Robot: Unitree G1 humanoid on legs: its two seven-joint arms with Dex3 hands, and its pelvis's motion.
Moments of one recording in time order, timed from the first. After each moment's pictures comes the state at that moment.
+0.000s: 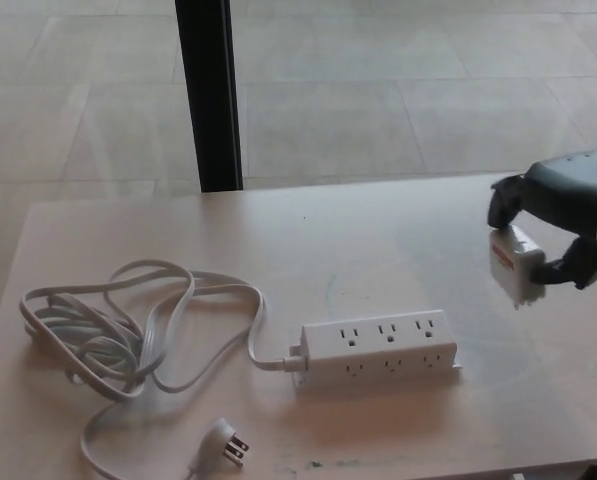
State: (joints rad) left_arm -0.03 0.61 0.41 1.15 -0.11 -0.20 -0.09; right_arm -0.82 -0.75 0.53 0.45 -0.78 0.01 0.36
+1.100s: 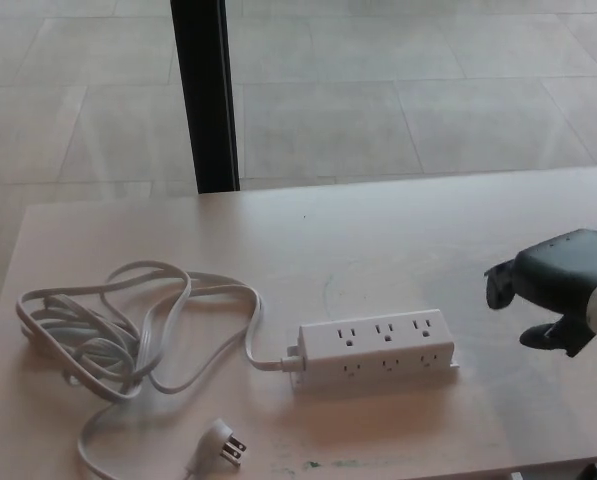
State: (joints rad) left_arm -0.01 0.61 0.42 1.15 -0.14 -0.20 -0.11; right_arm -0.68 -0.71 0.49 0.42 -0.86 -0.07 0.29
